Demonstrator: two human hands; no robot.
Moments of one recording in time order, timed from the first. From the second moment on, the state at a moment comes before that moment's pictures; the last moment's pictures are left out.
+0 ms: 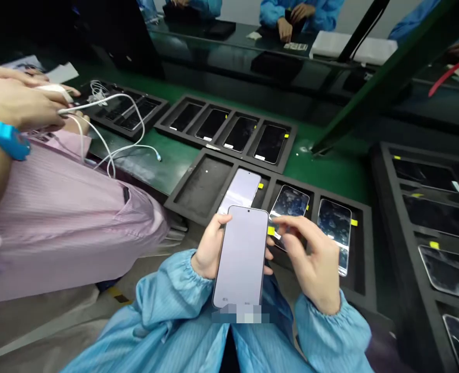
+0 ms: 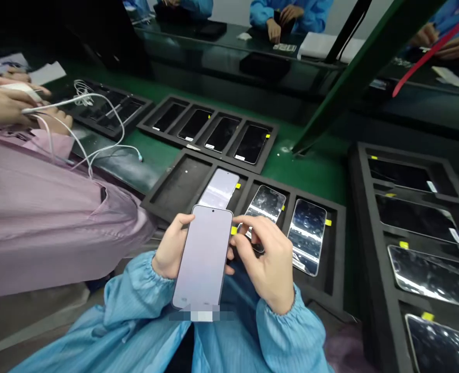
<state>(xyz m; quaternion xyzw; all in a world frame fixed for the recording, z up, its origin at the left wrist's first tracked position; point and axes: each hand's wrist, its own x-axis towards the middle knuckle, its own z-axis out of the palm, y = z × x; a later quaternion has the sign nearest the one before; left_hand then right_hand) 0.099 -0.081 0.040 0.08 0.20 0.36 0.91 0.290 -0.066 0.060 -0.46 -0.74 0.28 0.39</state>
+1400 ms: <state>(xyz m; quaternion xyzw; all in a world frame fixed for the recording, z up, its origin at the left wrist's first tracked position) 0.093 -0.094 0.056 0.12 0.20 0.37 0.90 0.276 -0.103 0.055 -0.27 -0.80 0.10 0.52</state>
